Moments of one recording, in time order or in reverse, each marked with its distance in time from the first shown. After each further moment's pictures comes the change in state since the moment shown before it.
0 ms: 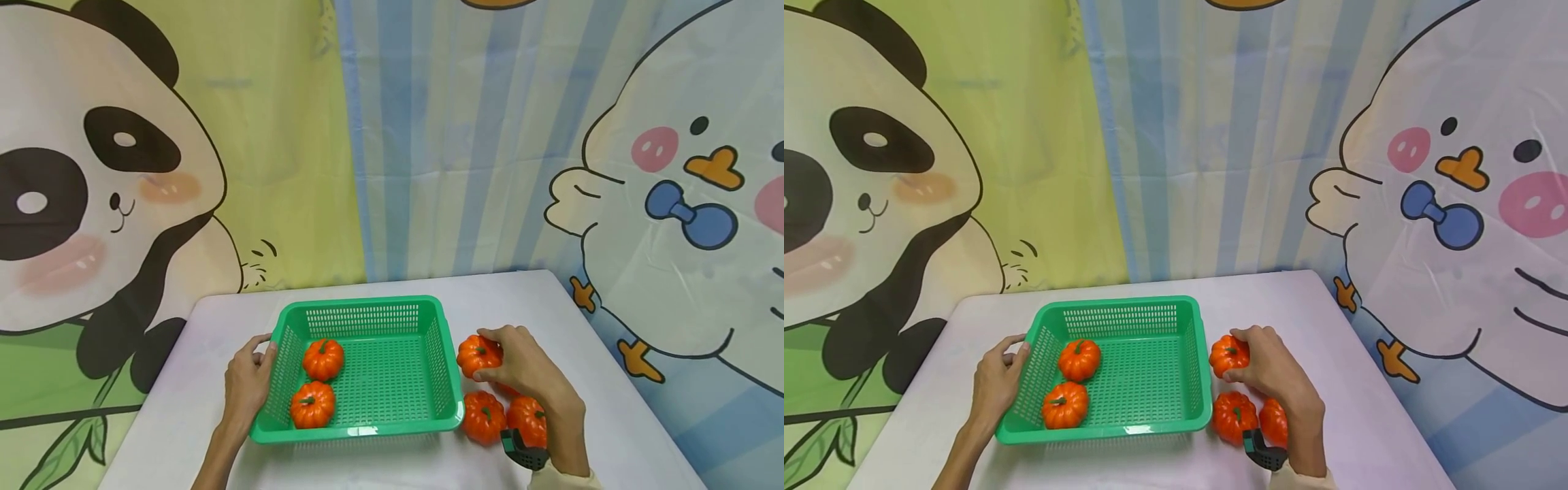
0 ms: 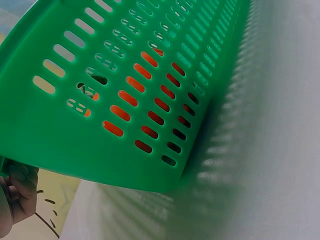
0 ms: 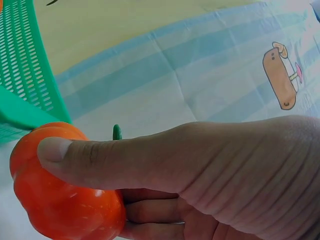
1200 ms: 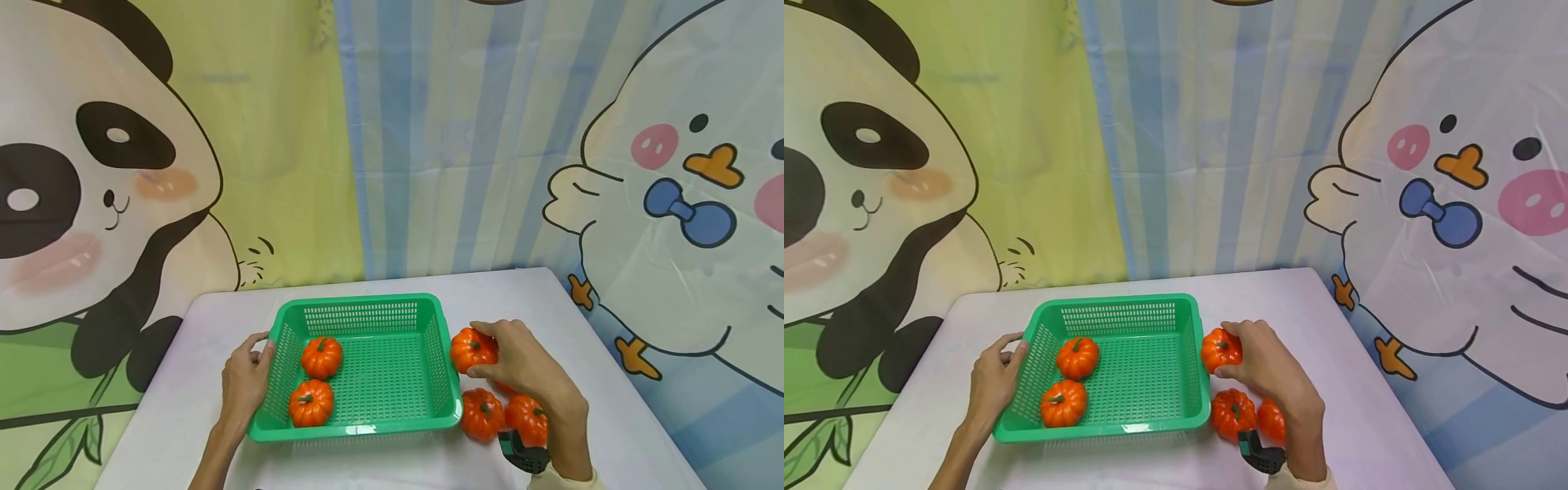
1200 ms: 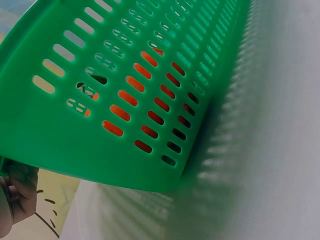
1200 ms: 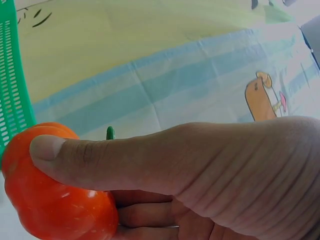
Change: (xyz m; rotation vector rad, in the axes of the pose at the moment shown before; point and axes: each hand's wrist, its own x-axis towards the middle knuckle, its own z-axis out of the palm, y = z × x) left_hand 0.000 0.001 -0.002 0.001 -0.012 -0.006; right_hand -0.008 -0.033 -0.018 -0.043 -0.006 -0.051
